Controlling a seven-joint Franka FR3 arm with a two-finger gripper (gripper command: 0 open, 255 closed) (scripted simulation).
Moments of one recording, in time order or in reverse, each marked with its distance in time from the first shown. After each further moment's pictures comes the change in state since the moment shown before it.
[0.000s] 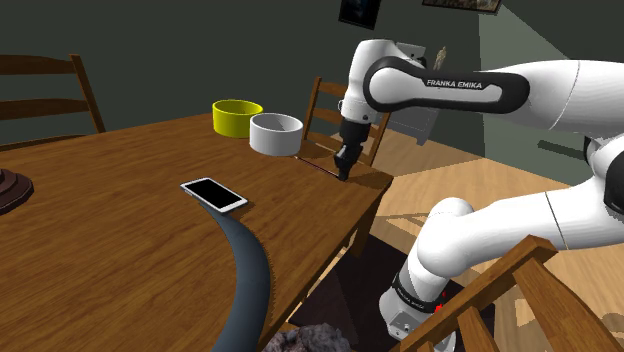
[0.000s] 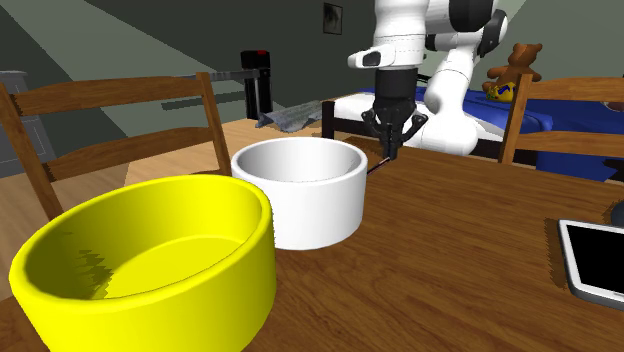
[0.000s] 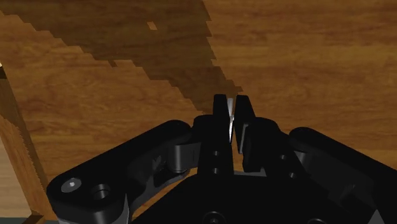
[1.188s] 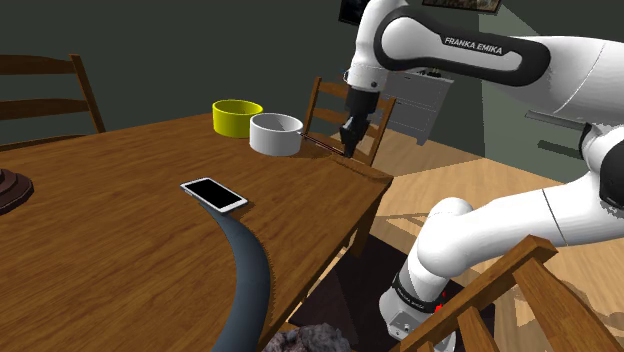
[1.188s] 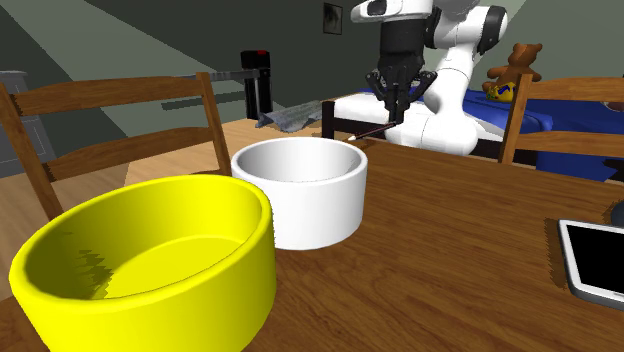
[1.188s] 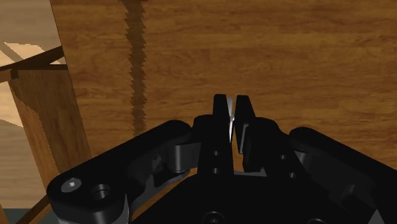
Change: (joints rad) arm 0.004 0.037 -0.001 0.216 0.006 -0.181 0.010
